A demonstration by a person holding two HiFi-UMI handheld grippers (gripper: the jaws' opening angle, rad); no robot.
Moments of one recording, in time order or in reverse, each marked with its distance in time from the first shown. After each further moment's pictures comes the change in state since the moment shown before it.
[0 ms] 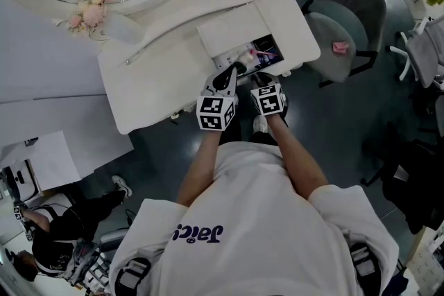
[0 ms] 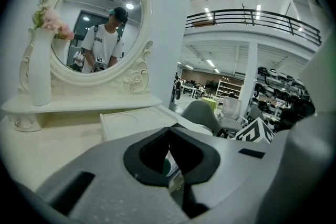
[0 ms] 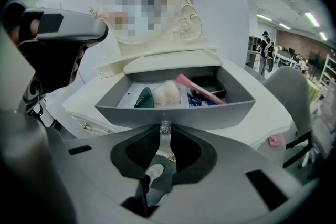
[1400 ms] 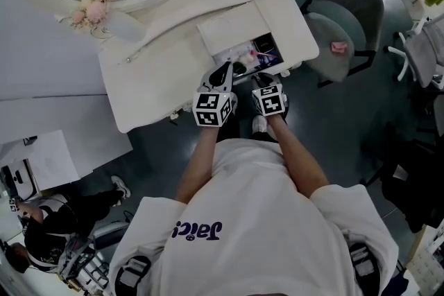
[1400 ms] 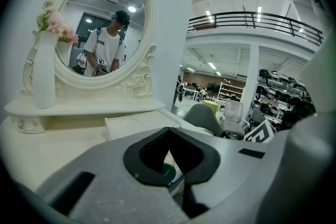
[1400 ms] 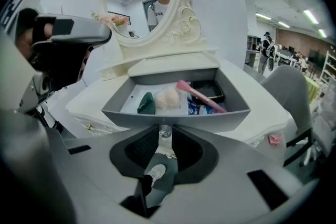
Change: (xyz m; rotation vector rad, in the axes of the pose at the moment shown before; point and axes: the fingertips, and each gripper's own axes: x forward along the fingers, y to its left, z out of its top) left arm -0.008 0.009 0.009 -0.011 -0.031 0.016; right arm -0.015 0.004 -0.001 0.012 -0.006 0.011
